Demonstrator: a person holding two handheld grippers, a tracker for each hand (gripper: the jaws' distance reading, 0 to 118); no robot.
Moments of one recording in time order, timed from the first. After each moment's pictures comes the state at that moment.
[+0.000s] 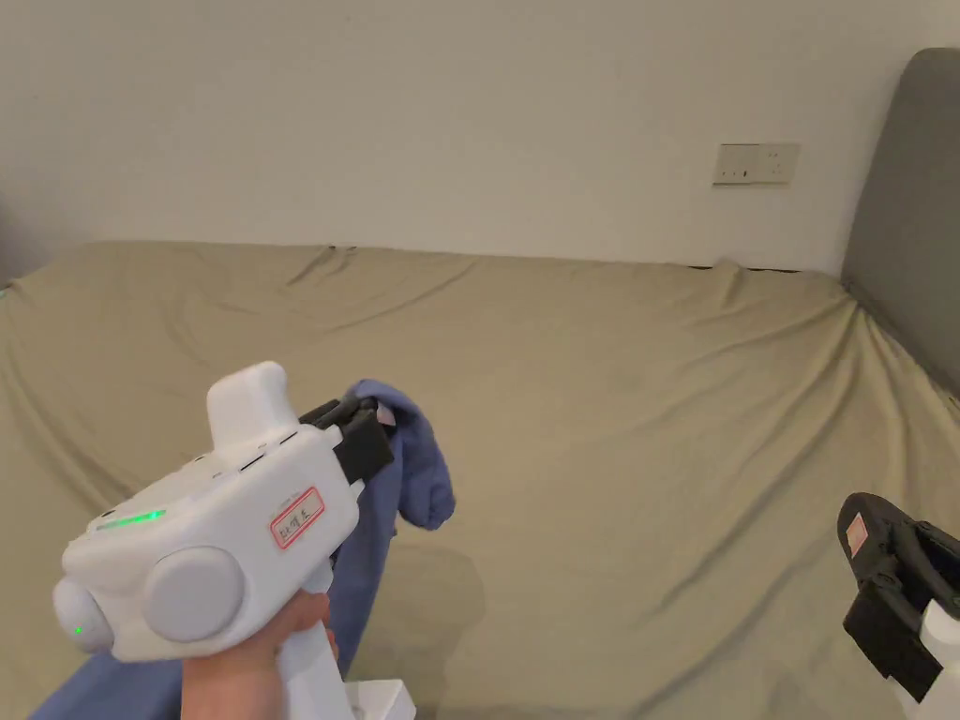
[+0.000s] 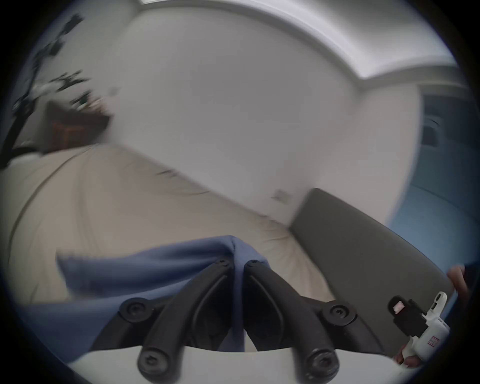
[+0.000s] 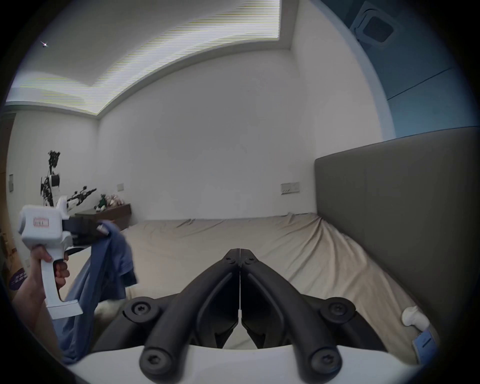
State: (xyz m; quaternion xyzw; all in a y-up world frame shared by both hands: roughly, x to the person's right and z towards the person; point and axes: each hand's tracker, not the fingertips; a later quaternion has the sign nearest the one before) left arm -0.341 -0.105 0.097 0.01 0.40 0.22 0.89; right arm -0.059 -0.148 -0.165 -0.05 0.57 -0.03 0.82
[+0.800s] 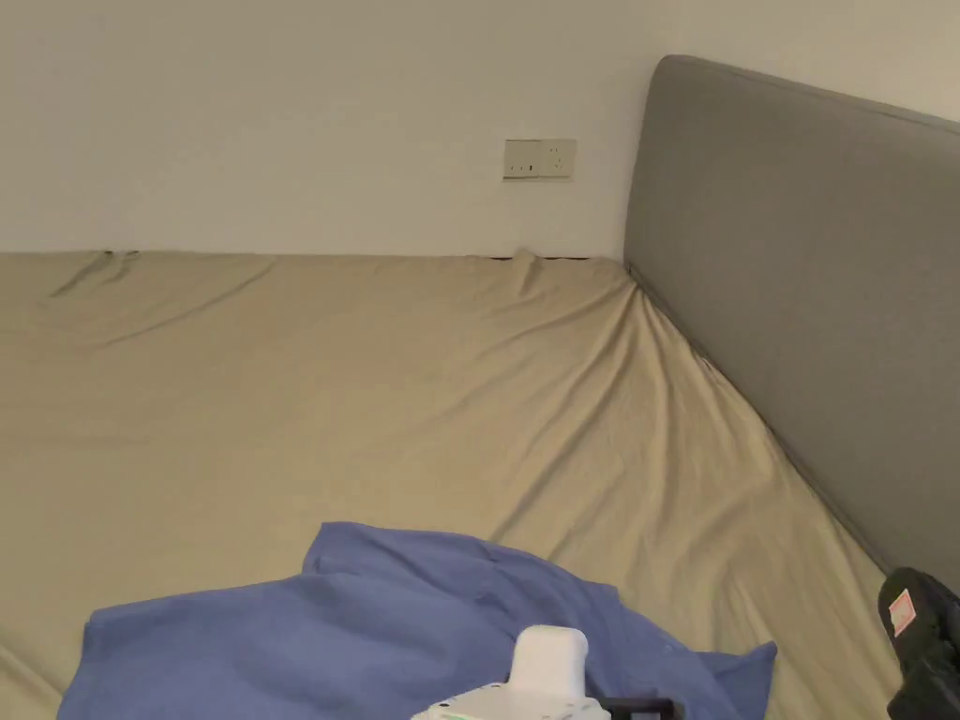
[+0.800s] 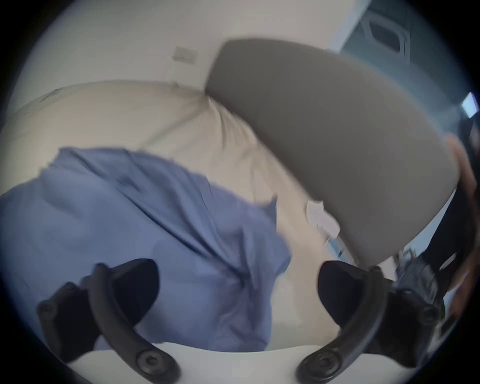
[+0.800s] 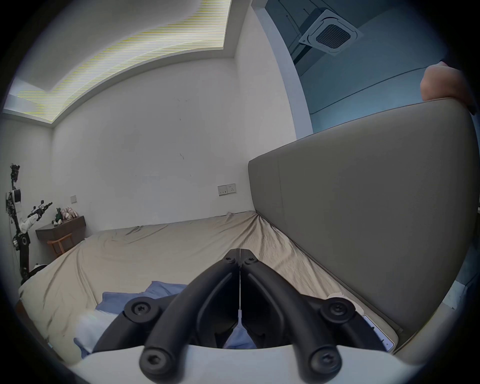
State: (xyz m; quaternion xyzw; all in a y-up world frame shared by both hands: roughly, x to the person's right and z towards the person) left arm -0.180 -0.271 -0.127 -0.23 0.16 0.29 0.92; right arm 0.076 -0.162 -0.224 -0.08 0.44 -0.04 0.89
